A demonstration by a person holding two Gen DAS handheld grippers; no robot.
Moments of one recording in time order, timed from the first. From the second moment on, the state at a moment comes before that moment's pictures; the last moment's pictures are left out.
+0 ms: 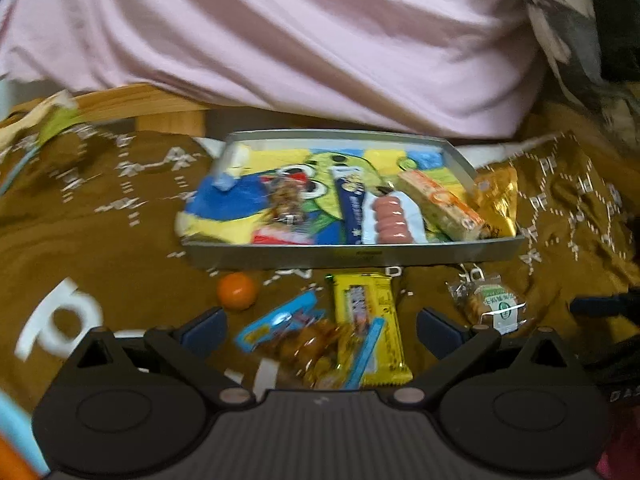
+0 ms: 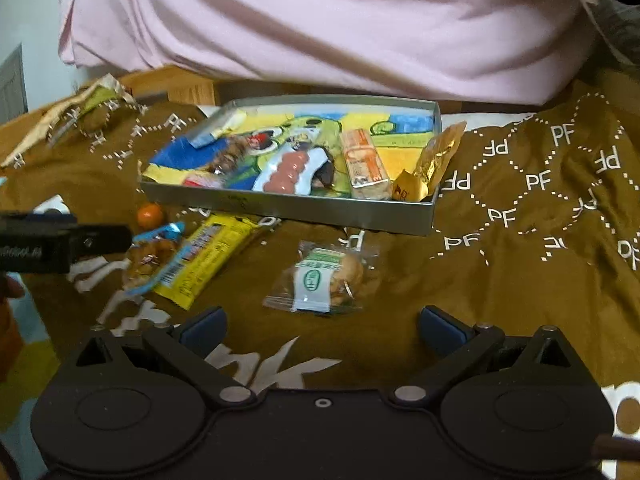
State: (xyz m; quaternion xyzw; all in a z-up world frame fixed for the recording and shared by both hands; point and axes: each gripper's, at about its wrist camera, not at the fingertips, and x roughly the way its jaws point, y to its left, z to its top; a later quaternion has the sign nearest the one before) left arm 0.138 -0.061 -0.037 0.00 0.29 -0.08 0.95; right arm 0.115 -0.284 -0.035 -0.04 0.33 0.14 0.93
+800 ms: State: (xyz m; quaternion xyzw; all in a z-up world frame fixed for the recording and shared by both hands) left arm 0.179 -0.044 -0.050 -0.02 0.34 -0.12 0.93; right arm 0.165 -0.252 -0.055 -0.09 0.34 0.18 0.92
